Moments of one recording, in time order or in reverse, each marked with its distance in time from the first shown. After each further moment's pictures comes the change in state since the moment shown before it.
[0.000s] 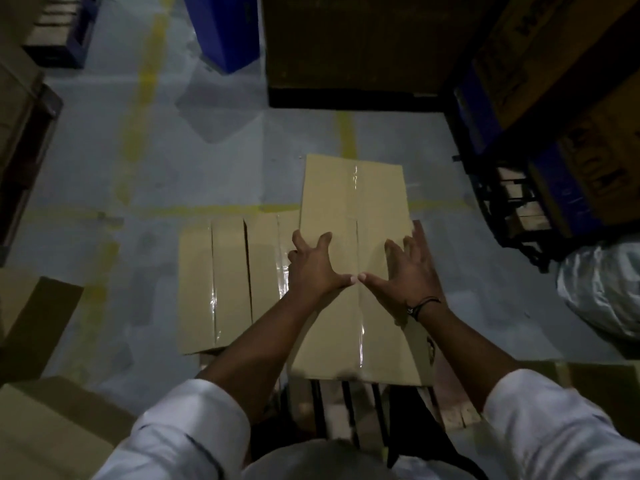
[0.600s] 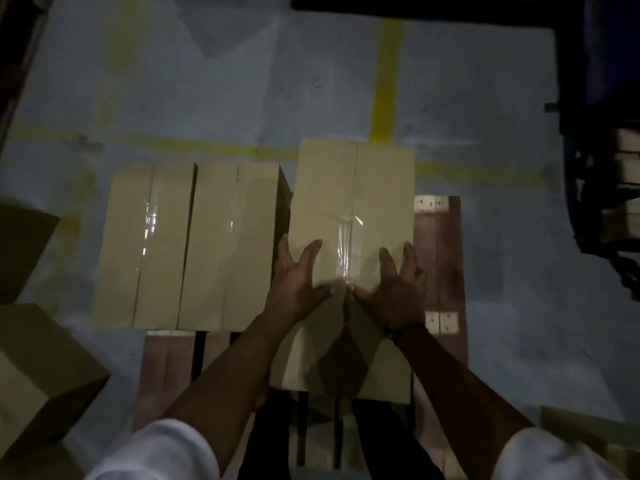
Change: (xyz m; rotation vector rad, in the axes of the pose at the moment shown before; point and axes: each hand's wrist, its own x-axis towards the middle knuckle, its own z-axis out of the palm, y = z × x) left_hand 0.185 0.018 0.269 -0.133 0.014 -0.183; right_hand 0.239 0.226 0.174 0.015 -0.138 -0.143
